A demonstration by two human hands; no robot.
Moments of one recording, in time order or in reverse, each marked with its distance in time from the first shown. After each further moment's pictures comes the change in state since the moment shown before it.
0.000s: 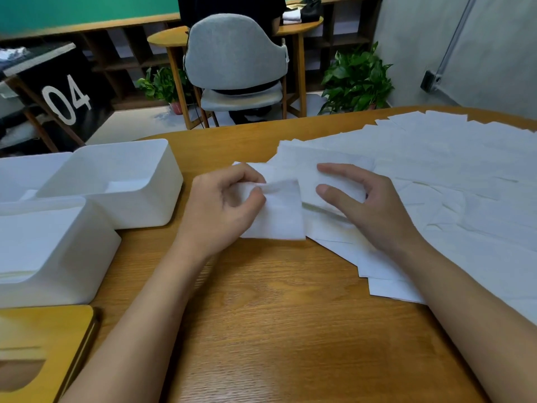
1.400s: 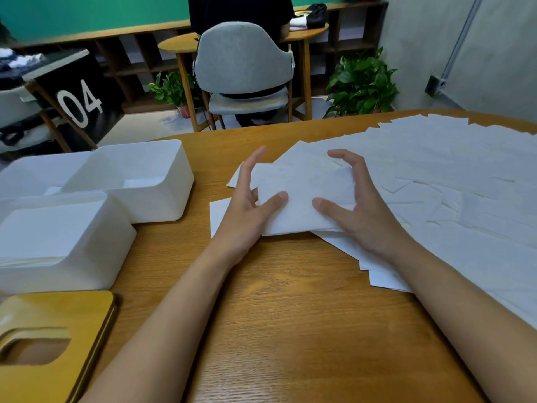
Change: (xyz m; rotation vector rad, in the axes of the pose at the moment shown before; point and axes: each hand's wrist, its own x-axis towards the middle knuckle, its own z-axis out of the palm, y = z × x) left_hand -0.015 0.000 0.025 -0.583 -0.185 -0.357; right_hand -0.011 0.000 0.010 0.107 -0.104 -0.046
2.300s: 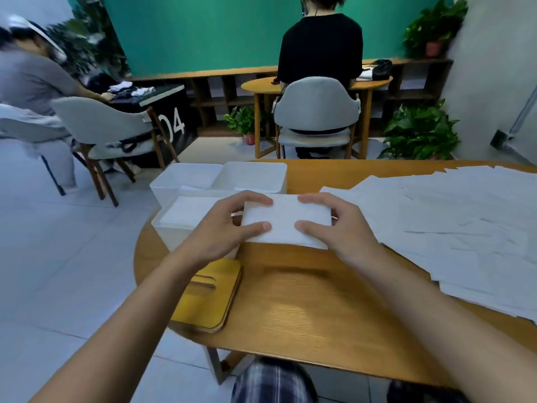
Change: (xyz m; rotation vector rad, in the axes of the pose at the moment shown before) left_hand -0.130 0.082 -0.165 0.436 0.104 0.029; right_hand -0.020 -0.117 0.141 0.011 -0.099 -0.002
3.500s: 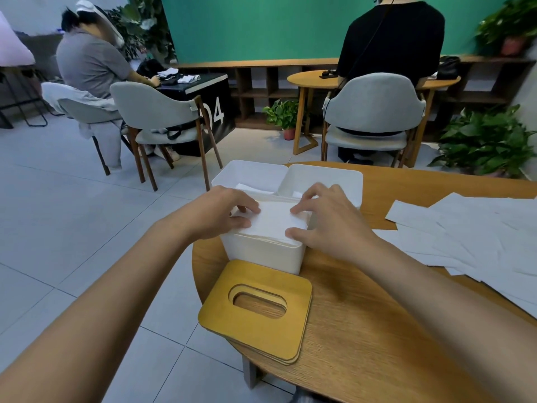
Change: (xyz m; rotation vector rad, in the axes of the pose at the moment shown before) left_hand 0.019 -0.075 -0.158 0.770 -0.147 -0.107; right_hand 0.085 -0.045 0.131 -0.791 -0.286 -0.204
